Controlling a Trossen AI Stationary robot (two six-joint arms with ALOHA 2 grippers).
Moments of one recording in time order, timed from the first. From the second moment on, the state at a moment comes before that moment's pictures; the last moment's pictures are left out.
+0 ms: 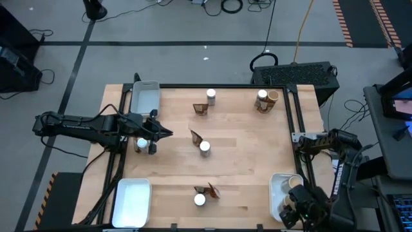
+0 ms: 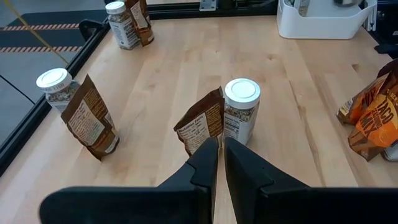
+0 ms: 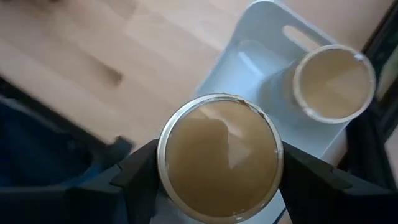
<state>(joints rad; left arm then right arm) -0.01 0.75 0.55 -0.26 -0.07 0.03 1.21 1.77 1.63 -1.57 0.23 2.29</state>
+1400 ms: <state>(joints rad) -0.01 0.77 0.55 -0.26 -0.06 0.03 1.31 1.77 1.41 -1.40 0.15 2.21</state>
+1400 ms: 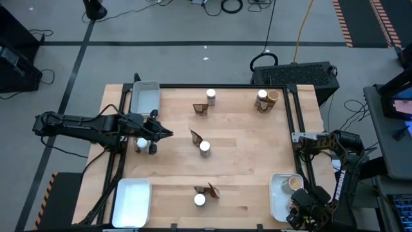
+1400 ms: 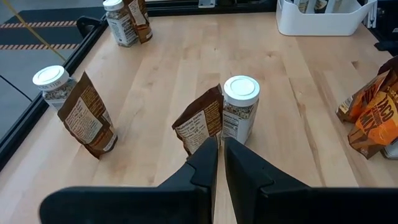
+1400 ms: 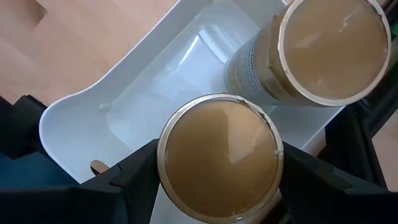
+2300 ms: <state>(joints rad) -0.01 0.77 0.55 -0.26 -0.06 0.02 1.27 1.75 1.41 -1.40 0.09 2.16</state>
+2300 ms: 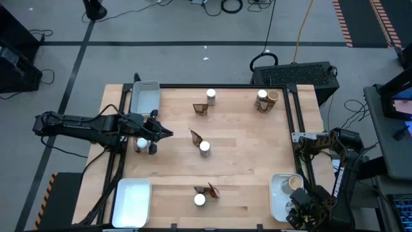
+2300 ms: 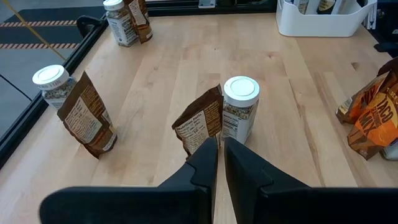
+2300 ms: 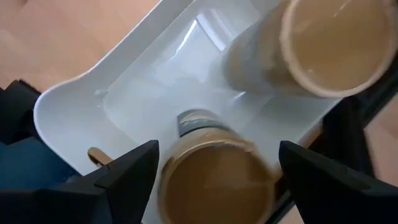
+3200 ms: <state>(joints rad) -0.01 0.77 0.55 -0.25 -0.06 0.03 0.63 1.41 1.41 -1.57 0.55 1.63</state>
